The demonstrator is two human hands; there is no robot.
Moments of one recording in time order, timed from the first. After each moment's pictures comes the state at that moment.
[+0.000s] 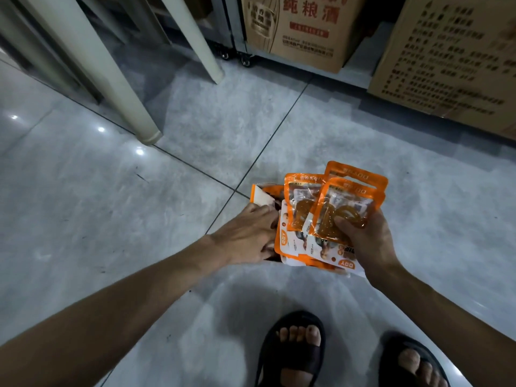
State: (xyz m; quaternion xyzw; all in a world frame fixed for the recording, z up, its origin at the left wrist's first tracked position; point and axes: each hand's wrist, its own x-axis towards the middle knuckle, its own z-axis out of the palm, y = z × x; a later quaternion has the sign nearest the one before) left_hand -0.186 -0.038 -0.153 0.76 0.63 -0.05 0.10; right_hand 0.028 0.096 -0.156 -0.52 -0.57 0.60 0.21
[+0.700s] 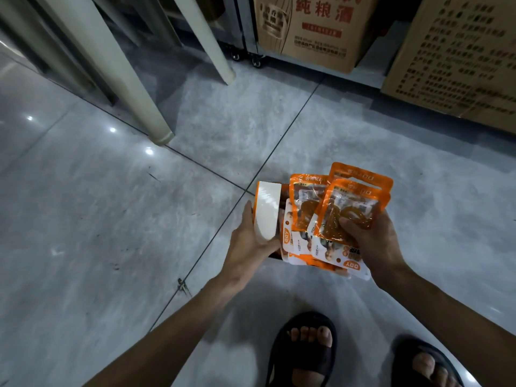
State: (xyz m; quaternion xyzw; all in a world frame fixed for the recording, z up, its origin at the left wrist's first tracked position) left_hand -0.147 -0.071 -0.126 0.26 0.76 0.47 0.37; right_hand 0.019 0.090 -0.162 -0.51 -0.57 0.62 0.20
